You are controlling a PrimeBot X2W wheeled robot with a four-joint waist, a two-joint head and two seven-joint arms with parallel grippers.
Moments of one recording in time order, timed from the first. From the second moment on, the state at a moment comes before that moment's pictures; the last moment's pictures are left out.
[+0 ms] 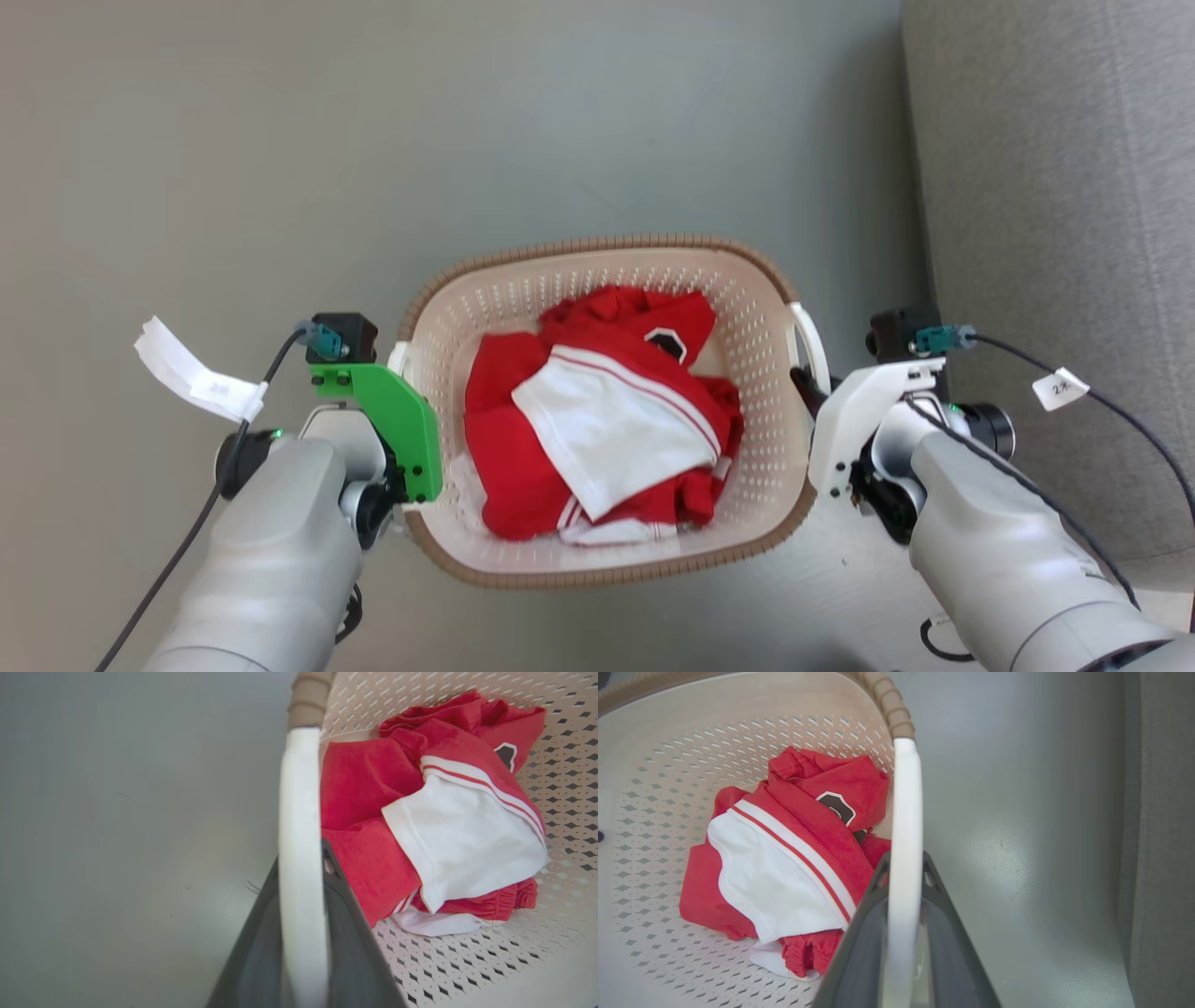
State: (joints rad) left arm -0.75 0.00 -0.61 1.14 -0.68 -0.12 0.16; right arm -0.65 -0.03 0.48 1.17 0.48 0.14 -0.08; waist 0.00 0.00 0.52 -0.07
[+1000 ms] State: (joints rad) left arm -0.63 0.01 -0.64 1.17 -0.83 -0.12 0.33; right arm -0.56 -0.03 0.59 1.16 0.62 0.13 0.13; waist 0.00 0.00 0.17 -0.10
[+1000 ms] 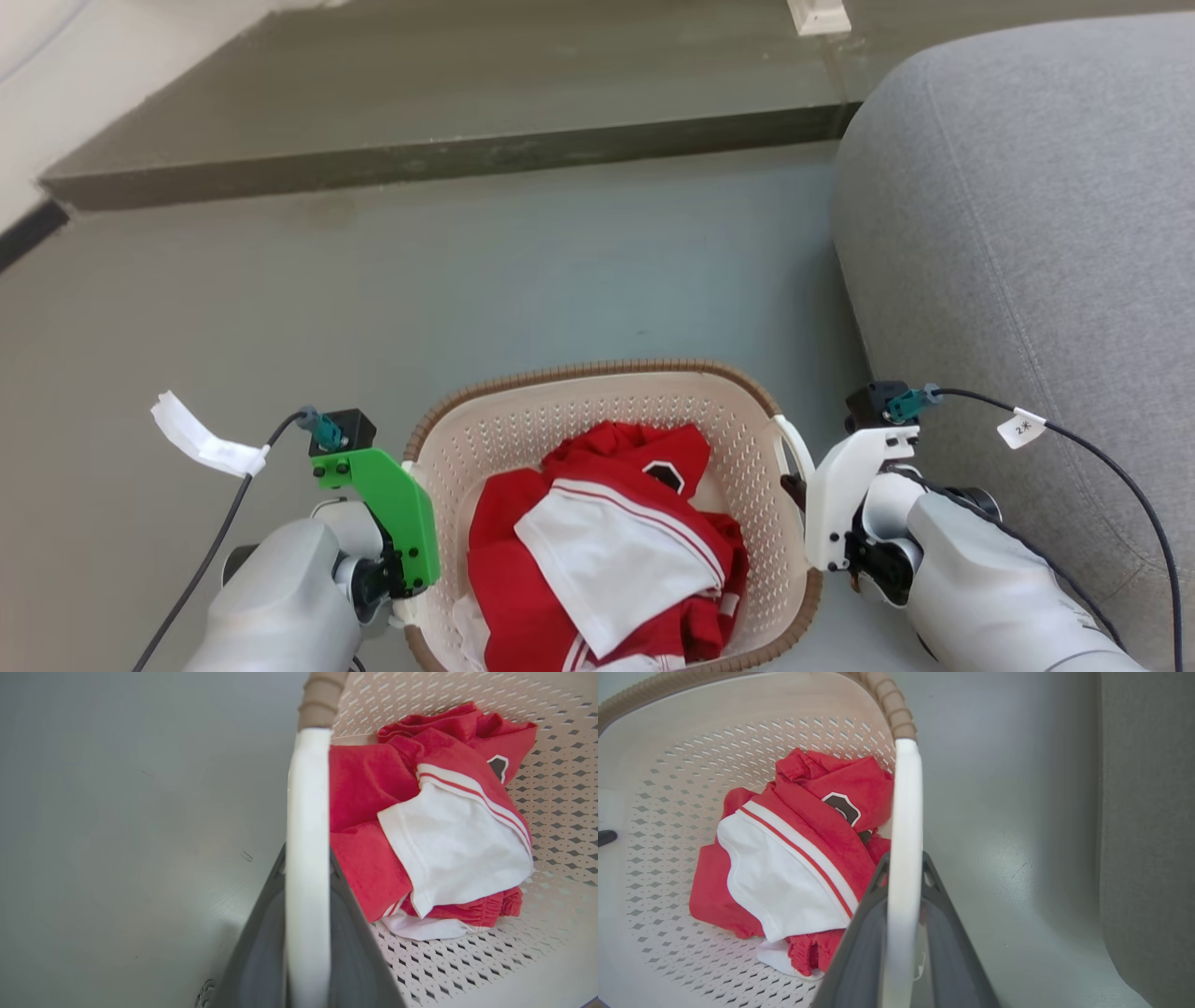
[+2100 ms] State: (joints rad) left arm -0.56 0.01 -0.65 1.20 -0.90 -0.12 0.42; right arm -0.50 -0.03 0.64 1.16 0.72 0.13 0.22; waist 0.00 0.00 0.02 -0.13
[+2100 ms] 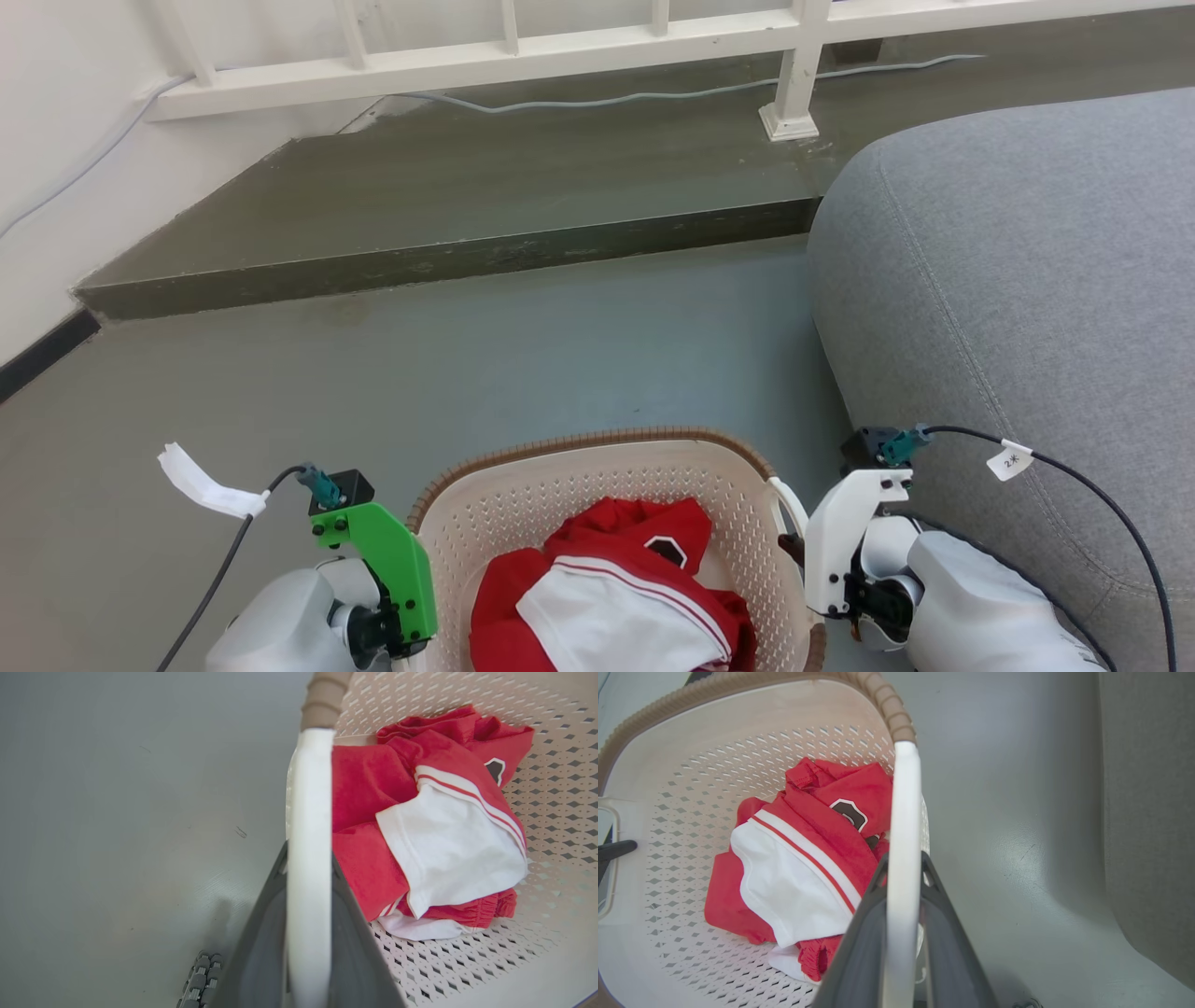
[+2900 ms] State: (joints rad) left arm -0.56 0.01 -0.67 1.20 -0.91 -0.12 0.42; right arm -0.50 -0.03 0.65 1.17 0.76 0.13 0.22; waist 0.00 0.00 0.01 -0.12
